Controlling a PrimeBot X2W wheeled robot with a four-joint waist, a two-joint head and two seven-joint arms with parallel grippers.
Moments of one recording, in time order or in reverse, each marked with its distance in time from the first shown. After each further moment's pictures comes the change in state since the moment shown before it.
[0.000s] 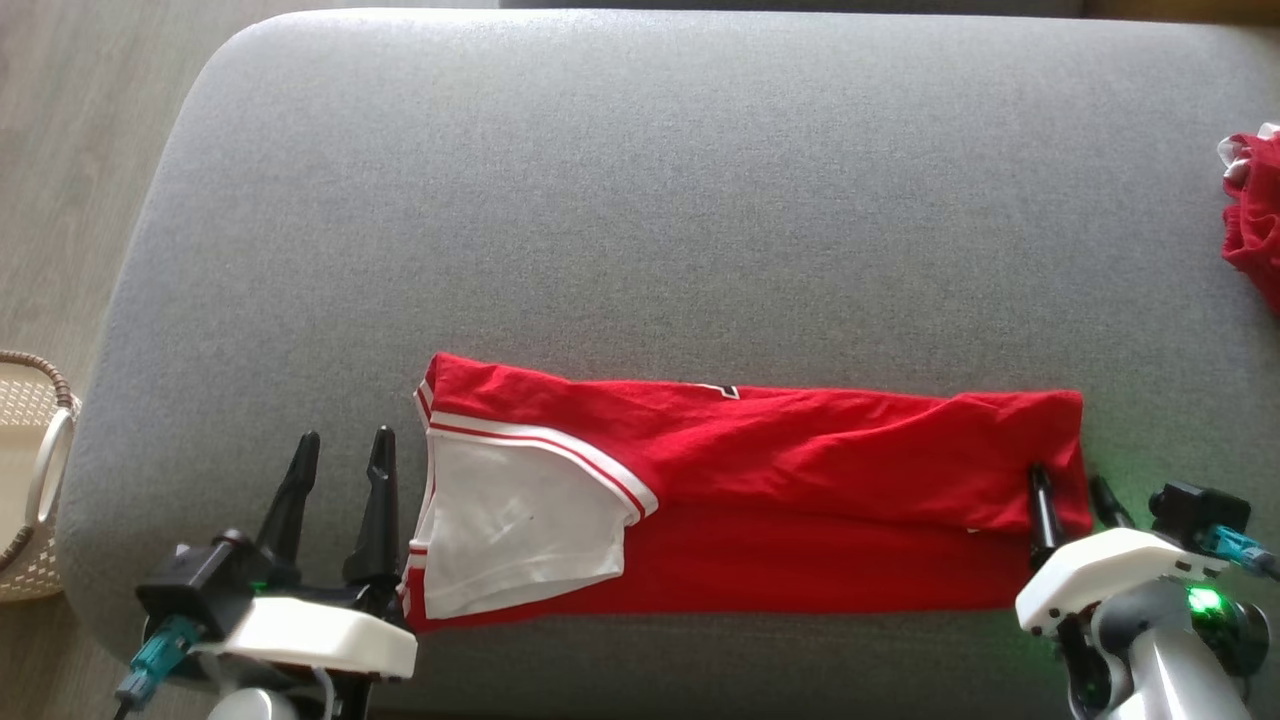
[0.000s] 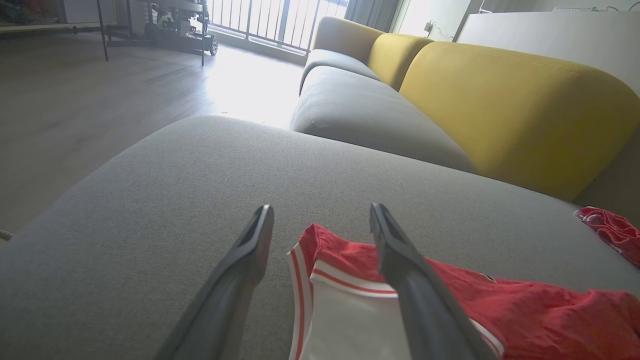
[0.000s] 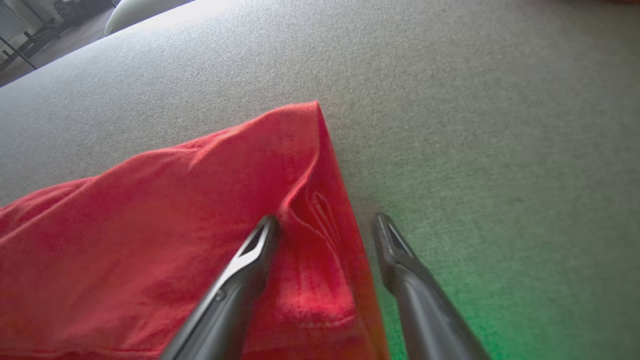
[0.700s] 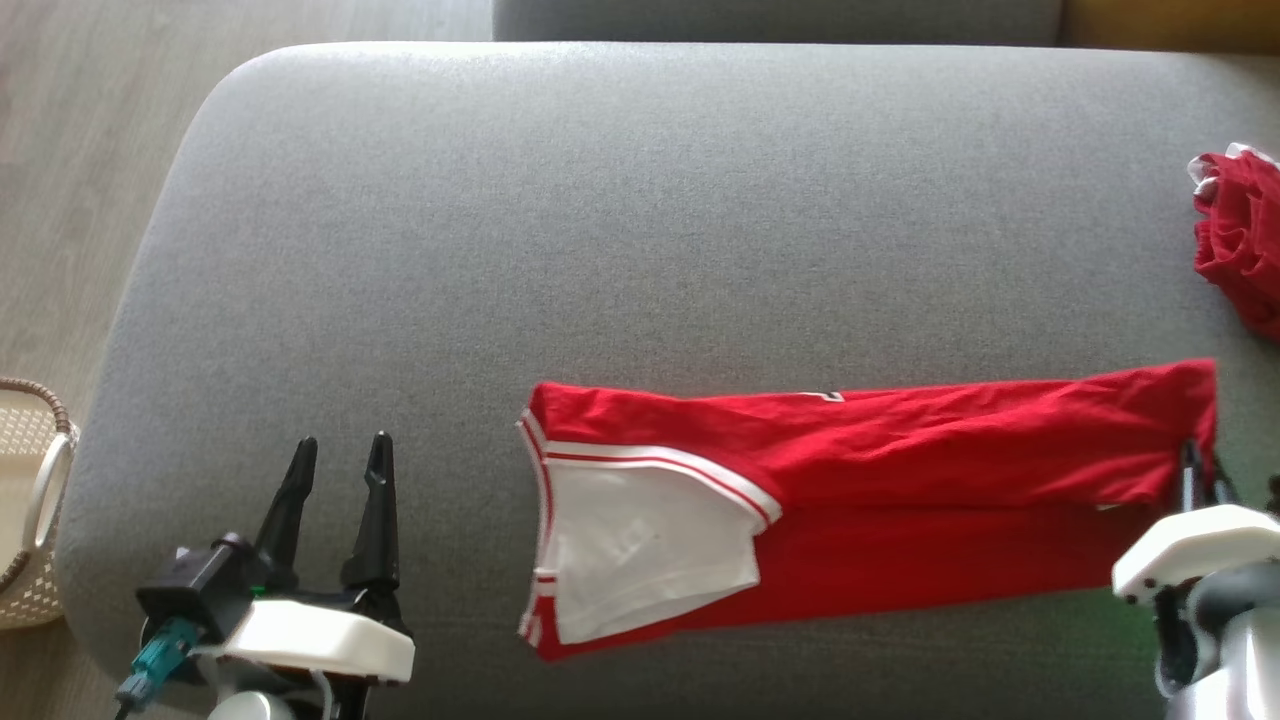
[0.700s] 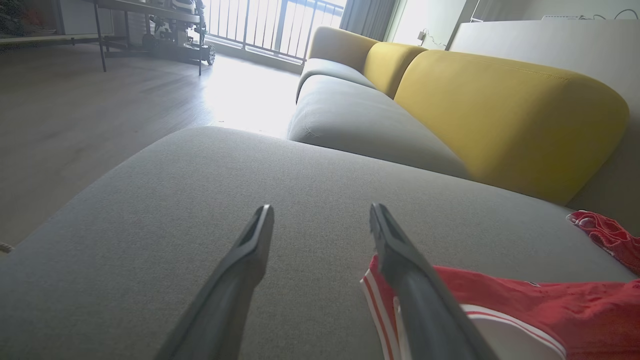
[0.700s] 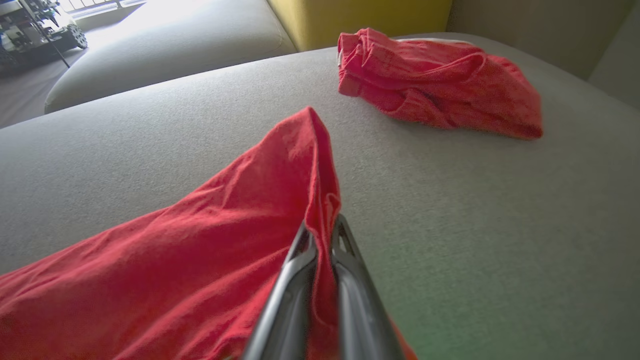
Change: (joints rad) left arm 0.002 -0.001 0.006 0.012 0.007 -0.003 0.000; right arm -0.045 0.004 -0.243 -0.039 -0.167 0.000 -0.027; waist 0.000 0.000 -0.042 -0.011
